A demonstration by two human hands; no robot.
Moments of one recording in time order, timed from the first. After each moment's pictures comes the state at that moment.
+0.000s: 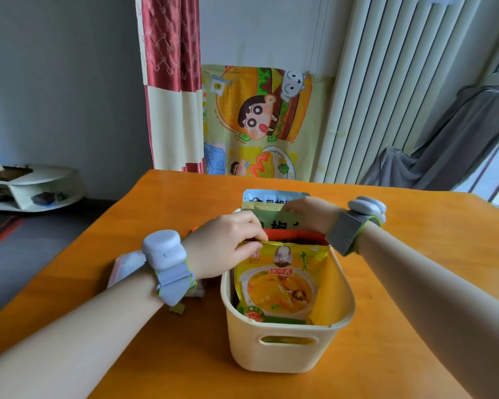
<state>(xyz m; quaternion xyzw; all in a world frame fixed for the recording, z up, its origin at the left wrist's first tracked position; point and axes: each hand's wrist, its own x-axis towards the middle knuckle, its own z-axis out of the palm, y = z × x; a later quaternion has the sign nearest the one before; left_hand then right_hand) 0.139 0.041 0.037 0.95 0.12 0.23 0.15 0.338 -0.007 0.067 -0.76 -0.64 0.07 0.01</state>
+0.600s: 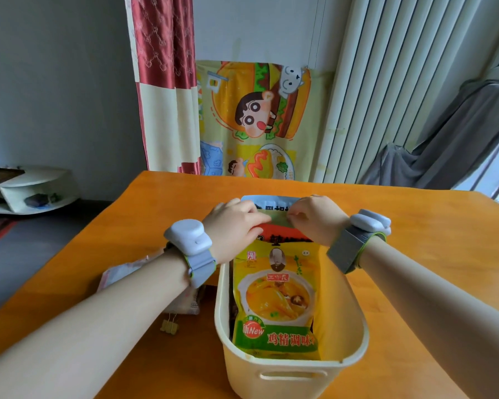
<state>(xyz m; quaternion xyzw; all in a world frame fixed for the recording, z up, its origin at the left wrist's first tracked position) 0.187 0.081 0.035 0.96 0.25 0.15 0.04 0.356 0.007 0.048 -0.77 -0.63 -0.04 0.12</state>
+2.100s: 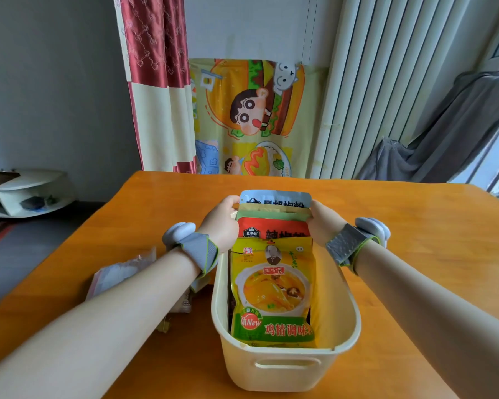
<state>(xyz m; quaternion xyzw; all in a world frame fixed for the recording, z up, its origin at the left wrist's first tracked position) 0.210 0.088 0.021 0.79 0.41 0.24 0.39 0.370 0.007 0.038 -0.89 -0.33 0.19 0.26</state>
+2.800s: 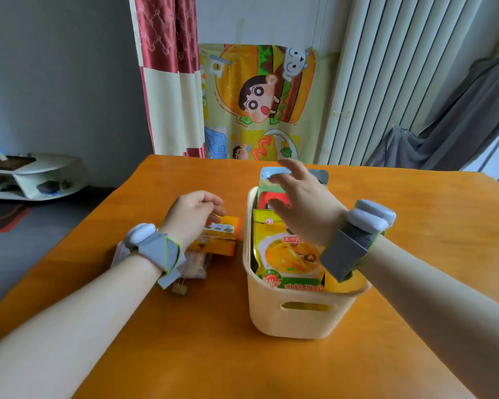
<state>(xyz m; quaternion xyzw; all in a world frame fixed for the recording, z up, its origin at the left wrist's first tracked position) 0.135 0.080 0.008 0.72 0.40 0.35 0.45 0.286 -0.046 0.068 -0.74 -0.64 -0.06 0.19</state>
